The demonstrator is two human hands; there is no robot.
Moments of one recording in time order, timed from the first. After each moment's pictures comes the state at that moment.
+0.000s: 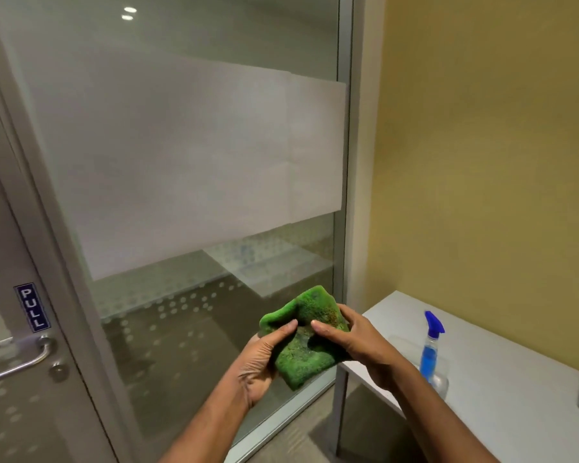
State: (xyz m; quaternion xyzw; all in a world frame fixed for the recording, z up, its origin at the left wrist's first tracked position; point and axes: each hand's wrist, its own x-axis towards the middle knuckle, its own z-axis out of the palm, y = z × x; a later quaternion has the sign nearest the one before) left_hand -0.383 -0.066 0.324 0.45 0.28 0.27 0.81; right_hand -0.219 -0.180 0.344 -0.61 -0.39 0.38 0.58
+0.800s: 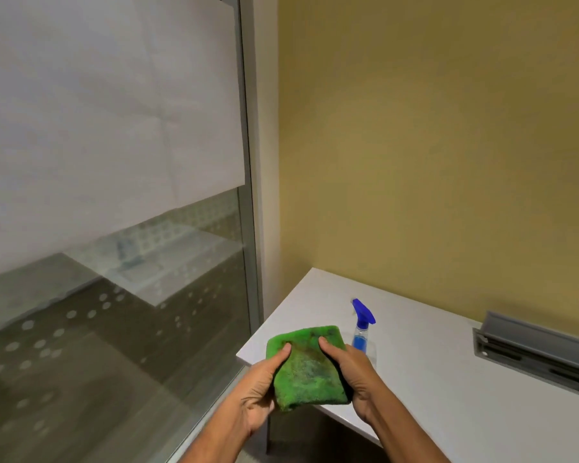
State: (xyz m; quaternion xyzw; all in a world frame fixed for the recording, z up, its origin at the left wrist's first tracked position) left_hand -0.155 -0.007 0.207 0.40 0.31 0.05 0.86; right_hand -0.047 -0.147 0.213 -0.64 -0.02 0.34 0.69
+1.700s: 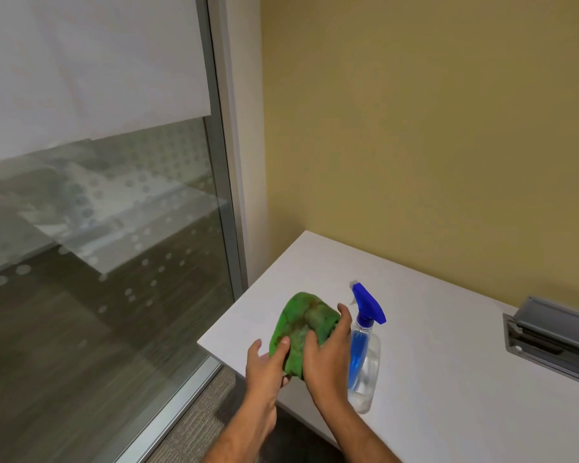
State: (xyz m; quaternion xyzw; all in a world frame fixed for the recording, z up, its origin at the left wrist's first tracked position) left_hand 0.012 0.007 0.050 0.45 0.44 0.18 0.76; right_hand 0.064 -0.061 0.079 -0.80 -0.06 0.03 0.59
